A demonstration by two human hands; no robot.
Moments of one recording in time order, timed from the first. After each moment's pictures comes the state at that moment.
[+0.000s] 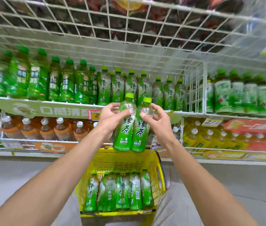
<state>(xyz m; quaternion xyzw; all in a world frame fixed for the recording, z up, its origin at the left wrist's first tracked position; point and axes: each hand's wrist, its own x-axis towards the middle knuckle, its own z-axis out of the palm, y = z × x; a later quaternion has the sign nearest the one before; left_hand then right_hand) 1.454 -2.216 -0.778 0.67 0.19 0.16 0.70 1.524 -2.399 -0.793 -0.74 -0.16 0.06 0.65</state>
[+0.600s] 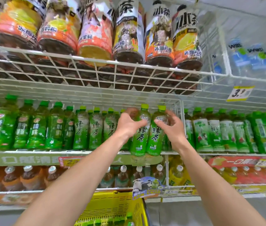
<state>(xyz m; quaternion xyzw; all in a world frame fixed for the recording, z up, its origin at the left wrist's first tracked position) 1.616 -2.291 -0.679 0.76 0.09 0.17 0.62 1.669 -2.478 -0.687 -0.79 -0.12 -0.07 0.60</state>
